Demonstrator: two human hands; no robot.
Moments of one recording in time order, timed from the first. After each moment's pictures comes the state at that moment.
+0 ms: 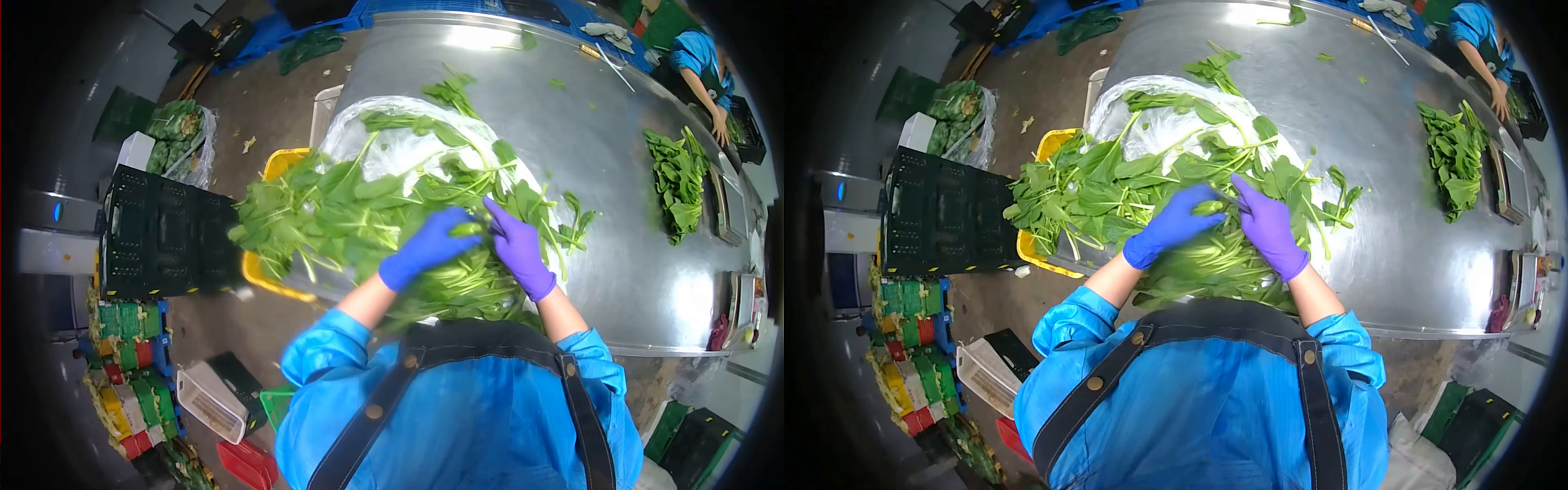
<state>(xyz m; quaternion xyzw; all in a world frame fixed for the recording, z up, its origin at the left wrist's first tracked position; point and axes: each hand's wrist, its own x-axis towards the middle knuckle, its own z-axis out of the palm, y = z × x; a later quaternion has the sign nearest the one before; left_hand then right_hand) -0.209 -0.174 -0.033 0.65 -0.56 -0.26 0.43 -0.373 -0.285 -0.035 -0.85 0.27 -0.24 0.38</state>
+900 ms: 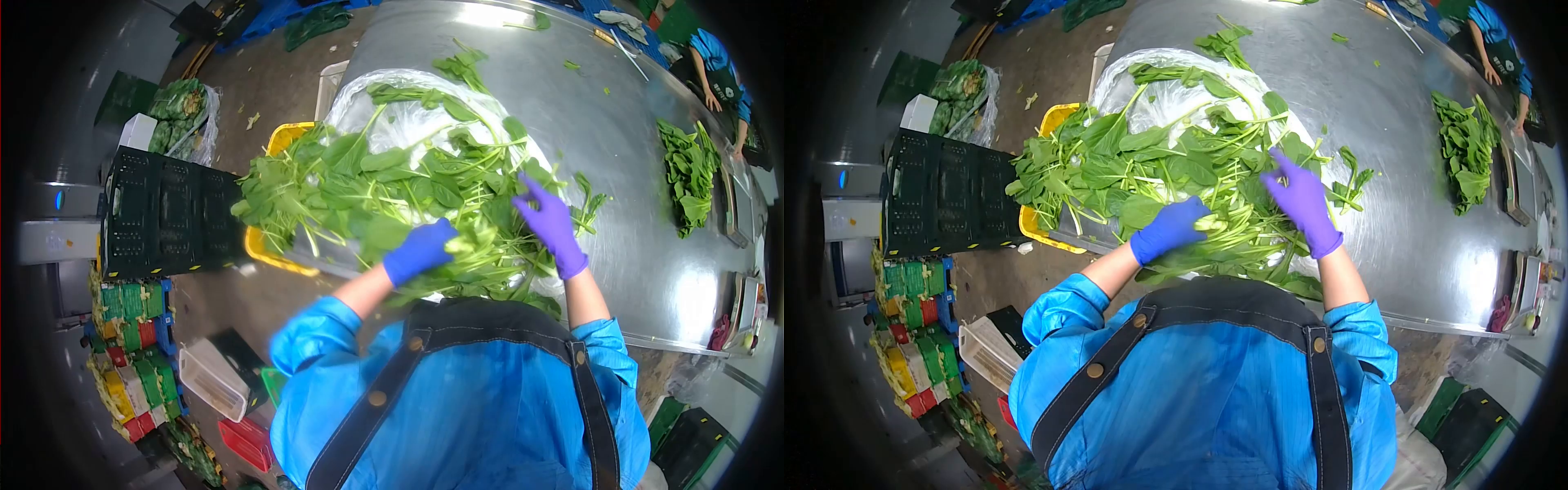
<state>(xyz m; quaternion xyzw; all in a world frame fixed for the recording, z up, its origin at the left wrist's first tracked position) -0.206 -0.112 -0.100 0.71 -0.64 -0.23 0.17 -0.393 -0.315 -0.040 -0.85 0.34 -0.17 0.36</state>
